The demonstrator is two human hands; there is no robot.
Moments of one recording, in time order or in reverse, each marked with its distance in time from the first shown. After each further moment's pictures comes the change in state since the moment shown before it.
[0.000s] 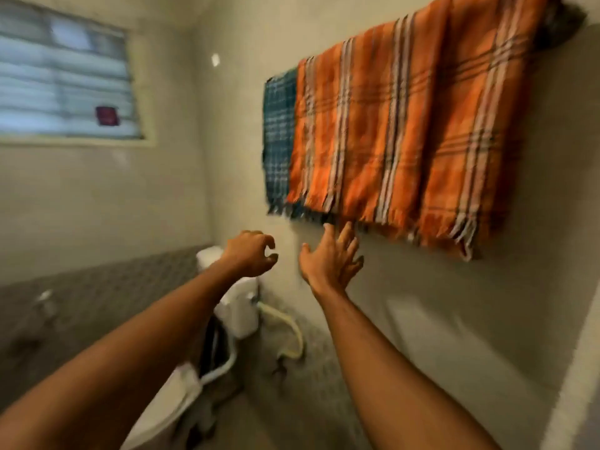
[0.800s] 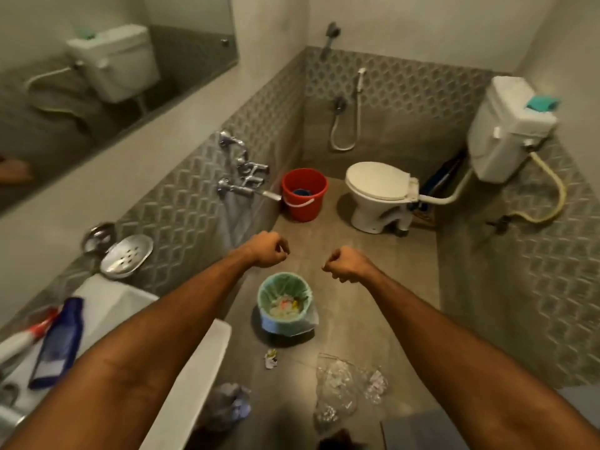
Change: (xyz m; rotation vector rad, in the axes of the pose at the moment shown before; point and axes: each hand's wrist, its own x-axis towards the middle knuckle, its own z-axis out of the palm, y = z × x) left_hand -0.667 0.000 0.070 -0.339 -0.501 -0.991; right_hand -0.497 0.068 0.027 -0.239 -1.625 -0.641
